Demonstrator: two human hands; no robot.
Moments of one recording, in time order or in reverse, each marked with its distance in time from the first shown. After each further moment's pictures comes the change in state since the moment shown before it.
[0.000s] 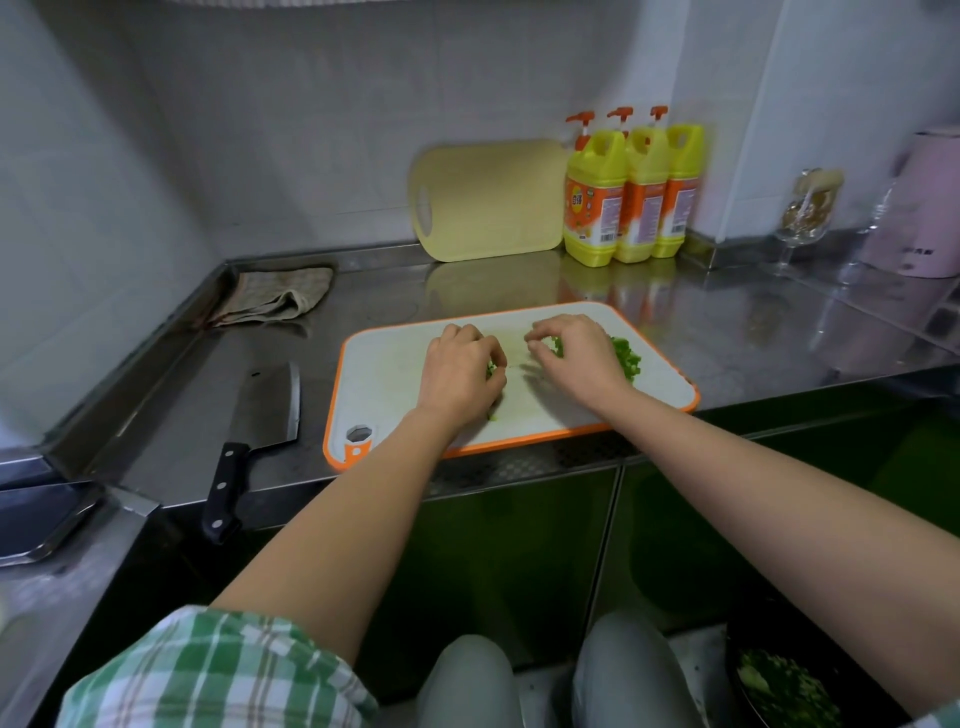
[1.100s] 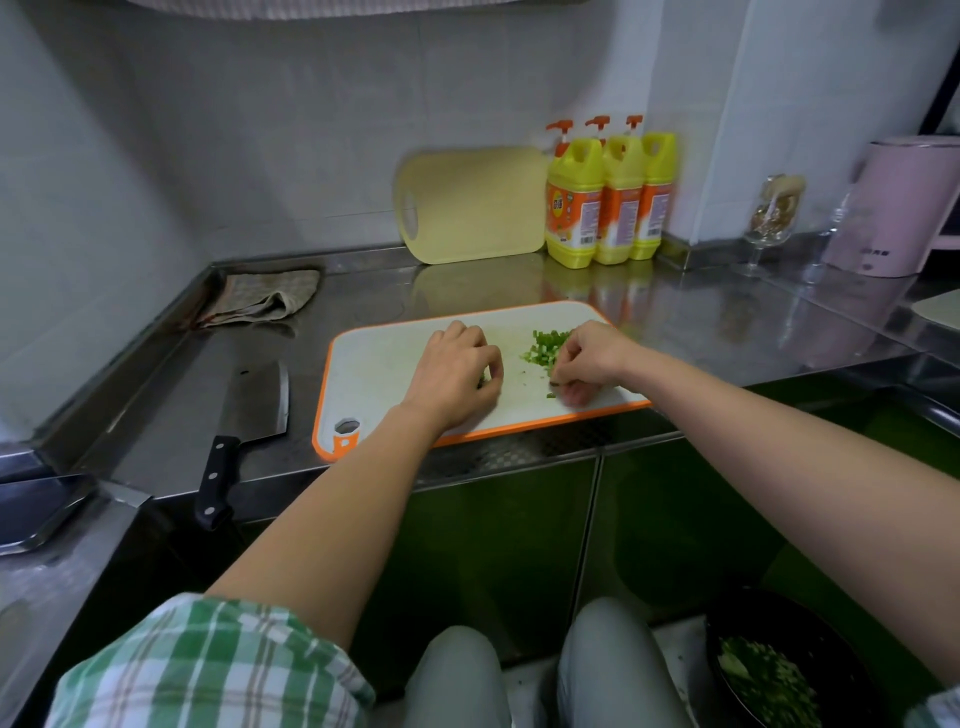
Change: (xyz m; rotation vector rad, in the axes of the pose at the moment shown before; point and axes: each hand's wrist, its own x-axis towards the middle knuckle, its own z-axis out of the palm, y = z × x) left_hand -0.012 0.009 -0.008 0.070 0.024 0.240; right_hand -0.007 0.010 -0.047 0.181 -0.510 0.422
